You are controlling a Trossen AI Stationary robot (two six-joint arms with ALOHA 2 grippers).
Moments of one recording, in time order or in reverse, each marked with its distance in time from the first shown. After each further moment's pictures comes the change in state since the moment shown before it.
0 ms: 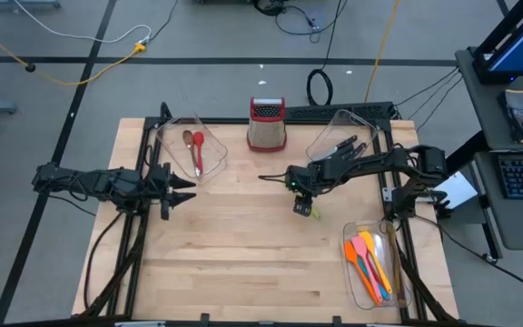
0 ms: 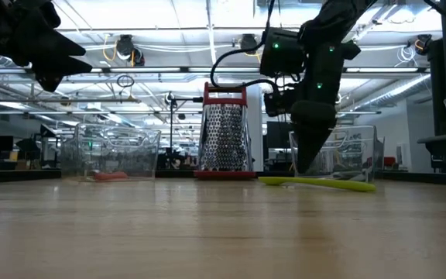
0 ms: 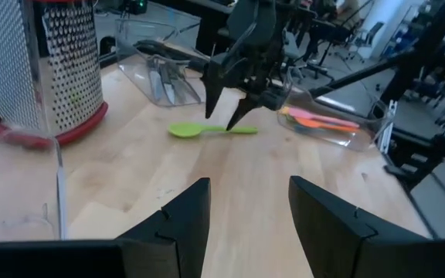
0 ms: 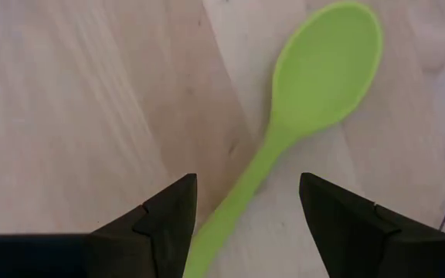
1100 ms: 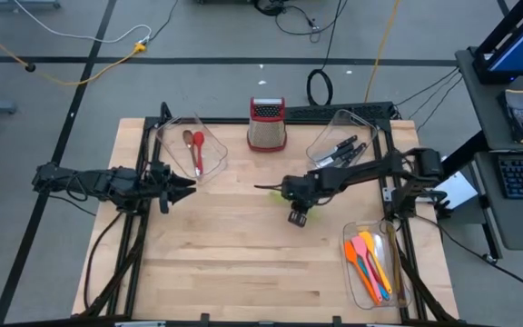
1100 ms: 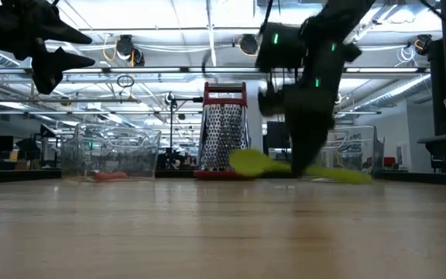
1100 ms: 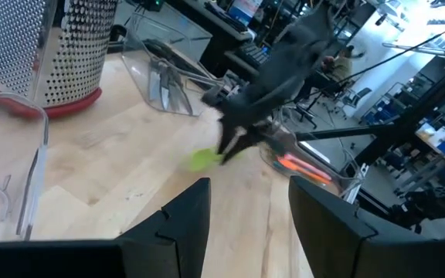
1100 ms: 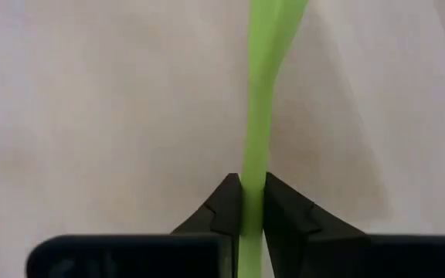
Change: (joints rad) left arm 0.001 0.000 0.000 0.068 -0.036 -0.274; right arm 0.075 0.038 -0.006 0.106 -0.103 0.138
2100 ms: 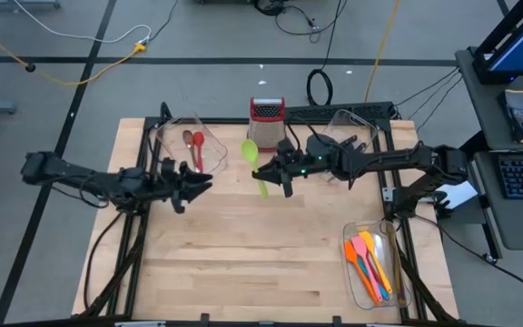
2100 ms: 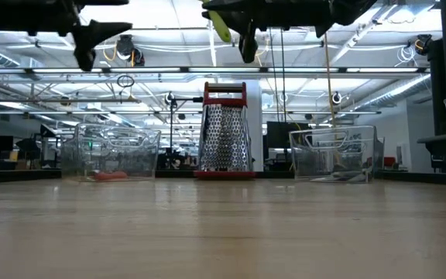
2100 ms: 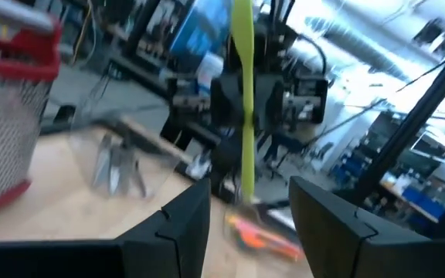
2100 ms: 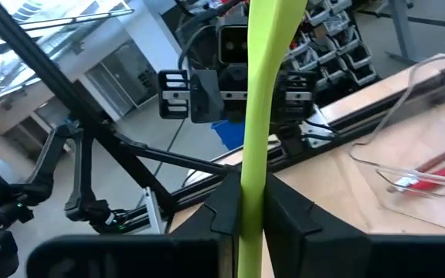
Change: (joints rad) left arm 0.003 0.416 0.000 0.705 -0.025 0.116; right arm -0.112 -0.212 0.005 0.959 -0.266 0.169
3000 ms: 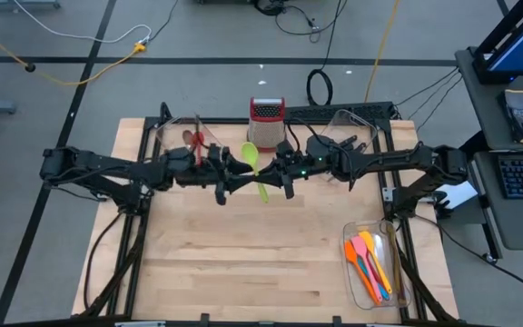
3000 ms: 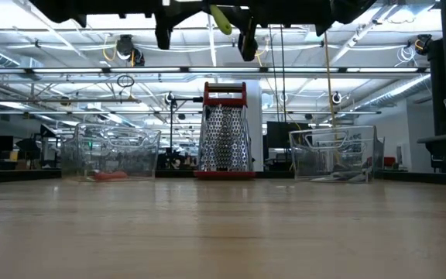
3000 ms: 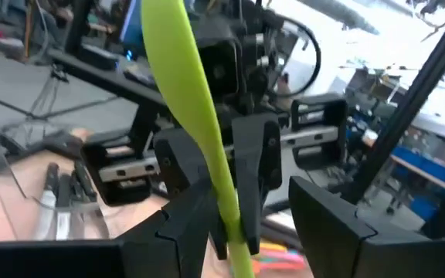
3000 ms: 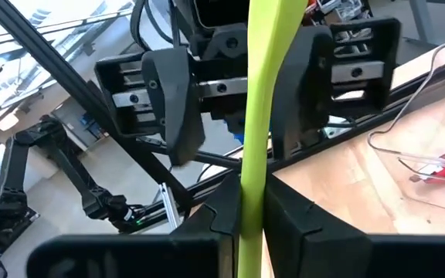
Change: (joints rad) left arm 0.216 0.592 0.435 0.127 0.358 0.094; right arm 0.016 -0.002 0.002 0.000 -0.031 0.050
